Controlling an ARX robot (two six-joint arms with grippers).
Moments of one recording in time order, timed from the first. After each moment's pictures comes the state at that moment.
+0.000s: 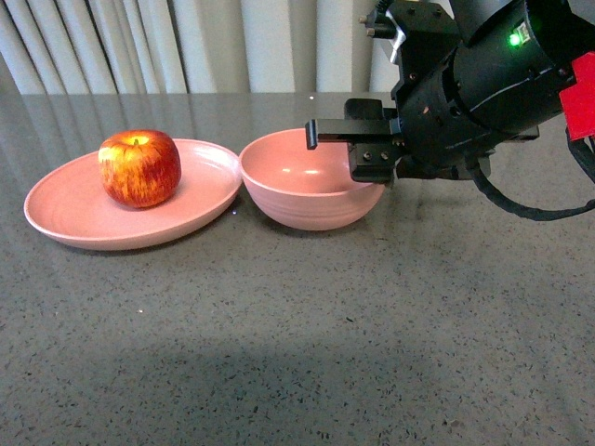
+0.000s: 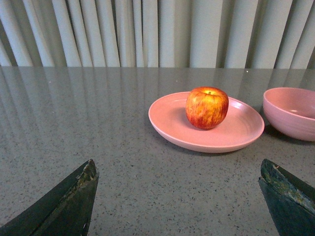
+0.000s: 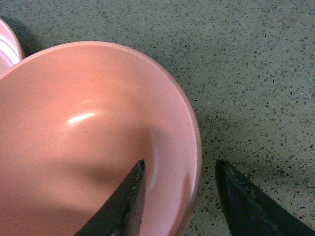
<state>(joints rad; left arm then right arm) 0.00 0.01 0.02 0.00 0.00 0.00 0.44 1.87 1.26 -0.07 0.08 0.22</state>
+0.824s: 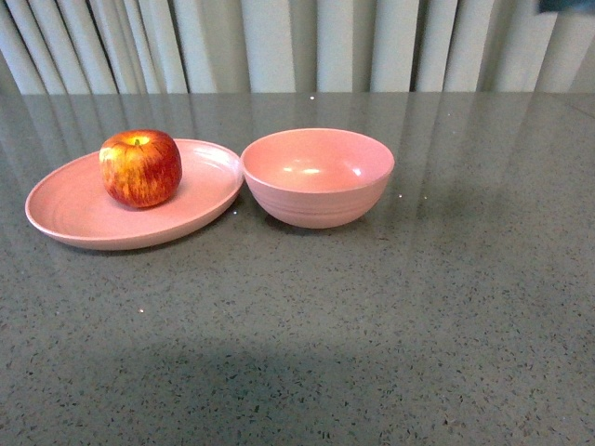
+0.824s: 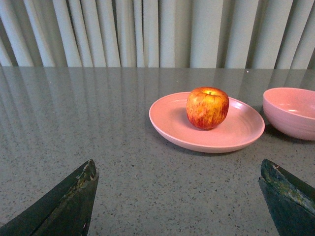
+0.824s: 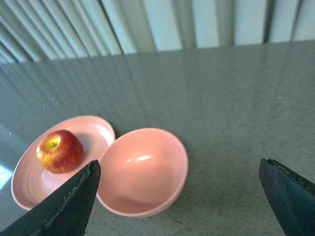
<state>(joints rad) 0.00 0.01 0.02 0.00 0.00 0.00 0.40 1.33 0.91 0.16 0.02 0.25</state>
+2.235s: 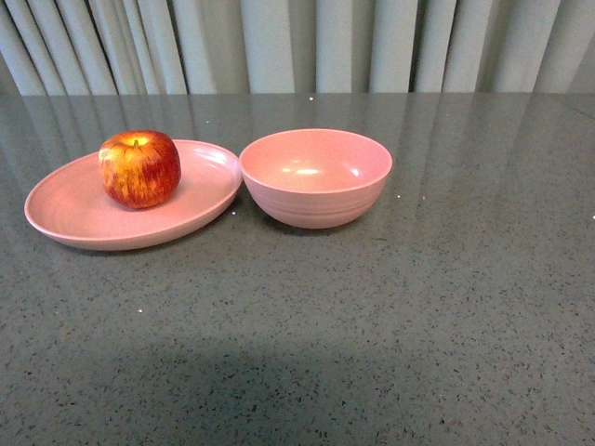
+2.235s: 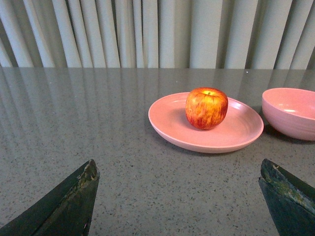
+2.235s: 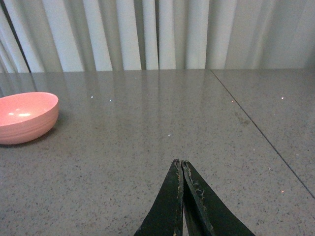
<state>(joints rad) 0.00 0.01 0.02 0.00 0.00 0.00 0.00 0.04 0.04 0.00 0.00 0.01</state>
